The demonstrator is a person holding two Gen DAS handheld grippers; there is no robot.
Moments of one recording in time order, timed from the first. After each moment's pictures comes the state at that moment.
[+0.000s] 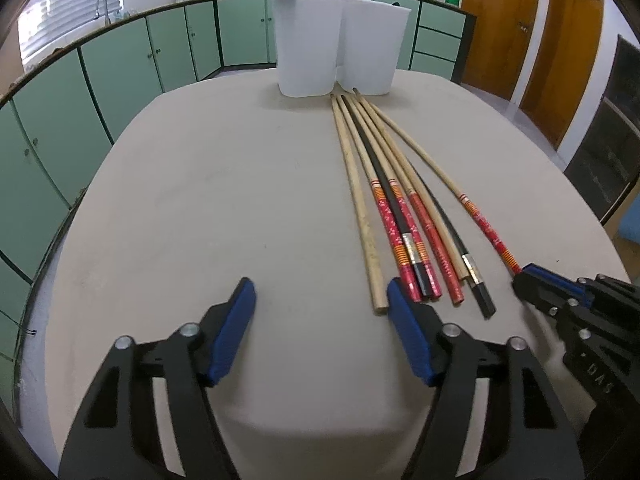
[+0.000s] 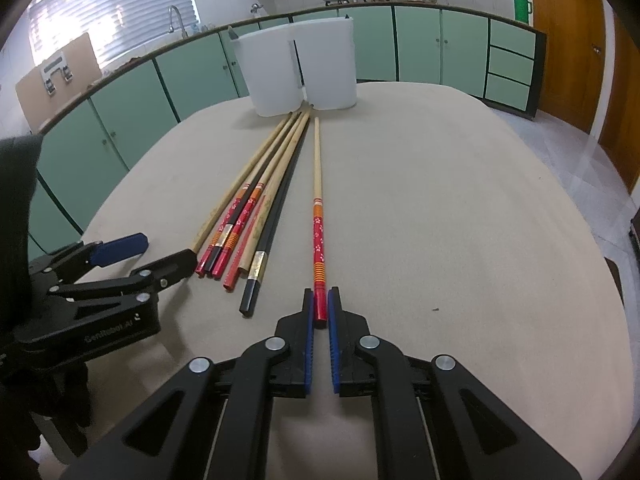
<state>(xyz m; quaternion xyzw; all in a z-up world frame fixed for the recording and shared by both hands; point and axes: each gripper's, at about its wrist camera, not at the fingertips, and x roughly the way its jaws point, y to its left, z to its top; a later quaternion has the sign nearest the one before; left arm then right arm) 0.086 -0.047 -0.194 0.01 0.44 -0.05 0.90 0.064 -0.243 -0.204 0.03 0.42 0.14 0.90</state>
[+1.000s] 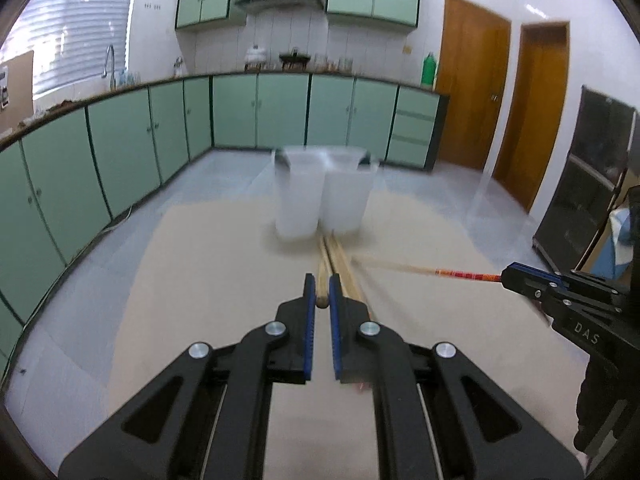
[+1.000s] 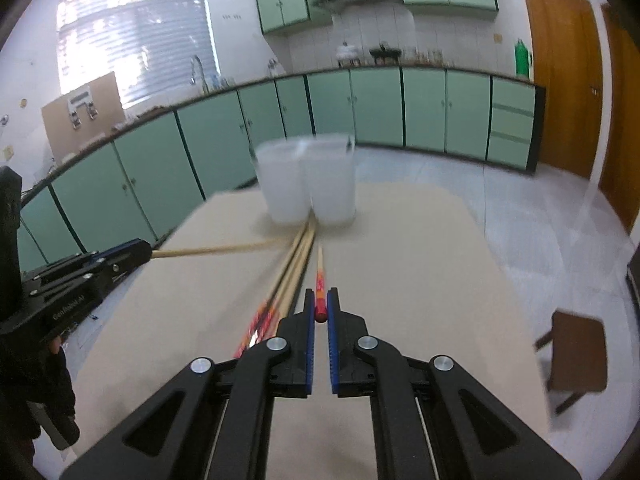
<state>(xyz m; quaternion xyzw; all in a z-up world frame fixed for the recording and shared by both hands) 0.059 -0.032 -0.064 -0.02 0.29 -0.09 0.95 0.061 -0.280 -0.079 0.03 0.30 0.16 0.94</state>
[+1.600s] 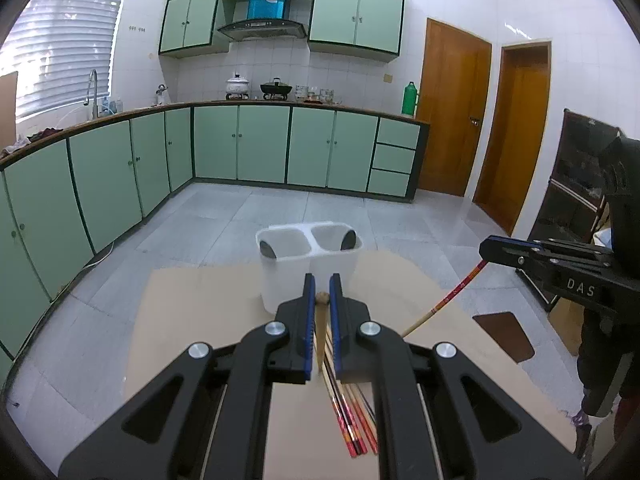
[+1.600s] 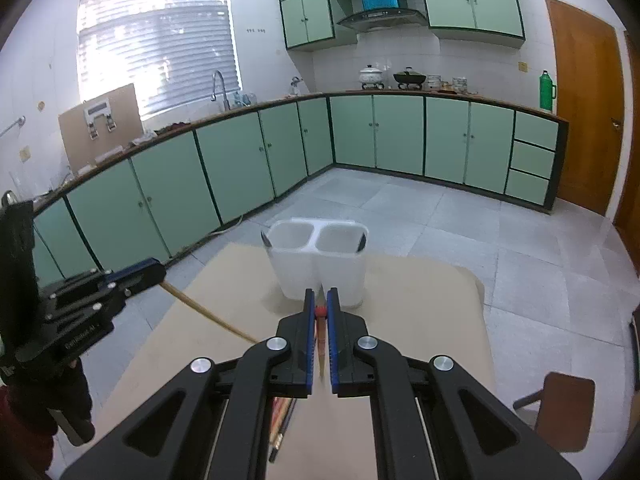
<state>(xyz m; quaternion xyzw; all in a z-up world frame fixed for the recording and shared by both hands) 0.107 -0.029 -0.002 -0.02 0.24 -0.13 0.96 0.127 -0.275 0.002 0.01 0.29 0.20 0.94</state>
